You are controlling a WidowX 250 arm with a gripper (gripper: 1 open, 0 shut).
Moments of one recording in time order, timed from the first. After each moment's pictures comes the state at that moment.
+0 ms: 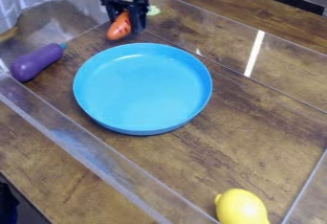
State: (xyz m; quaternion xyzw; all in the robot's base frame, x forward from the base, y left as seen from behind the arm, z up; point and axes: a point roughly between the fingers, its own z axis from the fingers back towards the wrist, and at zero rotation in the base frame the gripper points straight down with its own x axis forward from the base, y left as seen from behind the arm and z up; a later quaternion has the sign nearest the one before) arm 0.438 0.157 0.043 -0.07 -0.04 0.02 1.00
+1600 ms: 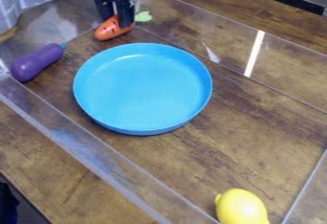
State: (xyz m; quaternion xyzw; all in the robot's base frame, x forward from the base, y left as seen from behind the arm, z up) arm 0.442 0.188 0.047 -0.07 -0.03 -0.07 0.99
